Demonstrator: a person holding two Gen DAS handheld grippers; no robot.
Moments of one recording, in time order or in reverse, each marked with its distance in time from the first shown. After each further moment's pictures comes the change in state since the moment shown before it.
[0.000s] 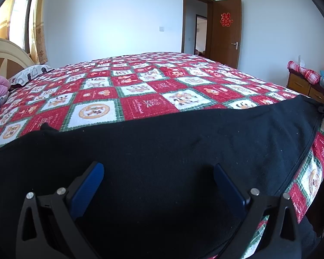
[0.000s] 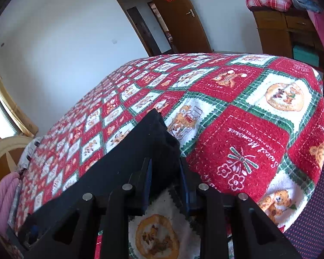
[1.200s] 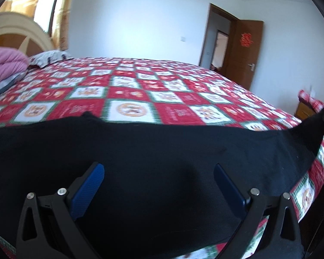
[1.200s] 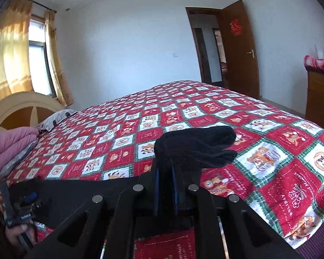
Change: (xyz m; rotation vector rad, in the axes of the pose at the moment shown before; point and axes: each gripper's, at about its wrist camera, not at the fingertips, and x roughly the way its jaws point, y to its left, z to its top) left arm -0.026 0.049 -0.007 -0.192 -0.055 0.036; right arm -0.032 0.116 -0.029 -0.407 -0.142 0.187
